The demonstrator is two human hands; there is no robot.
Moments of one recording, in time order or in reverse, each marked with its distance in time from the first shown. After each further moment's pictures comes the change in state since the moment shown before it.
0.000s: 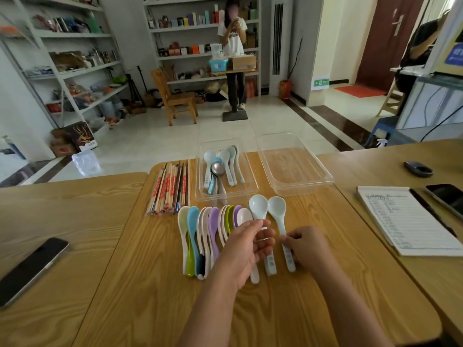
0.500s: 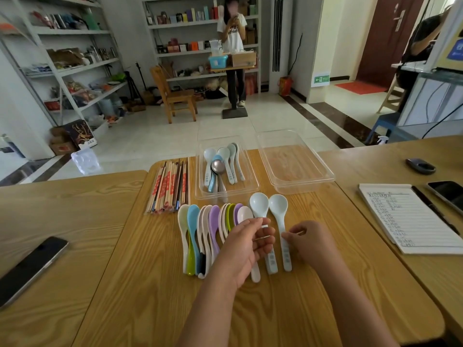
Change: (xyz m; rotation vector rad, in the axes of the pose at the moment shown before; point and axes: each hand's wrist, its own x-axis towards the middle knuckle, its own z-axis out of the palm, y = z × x) left_hand 0.001 0.001 -0.004 0.007 -0.013 0.009; right_hand 0.006 0.004 -0.003 -0.018 0.043 0.011
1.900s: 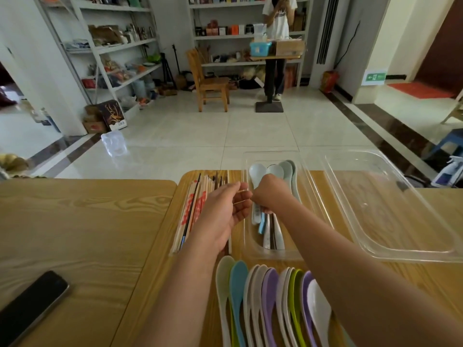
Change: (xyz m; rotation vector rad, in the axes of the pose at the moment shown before) left_hand 0.139 0.146 -0.125 -0.009 0.246 0.198; right_hand 0.193 -0.232 0.150 -0.333 -0.159 -0.285
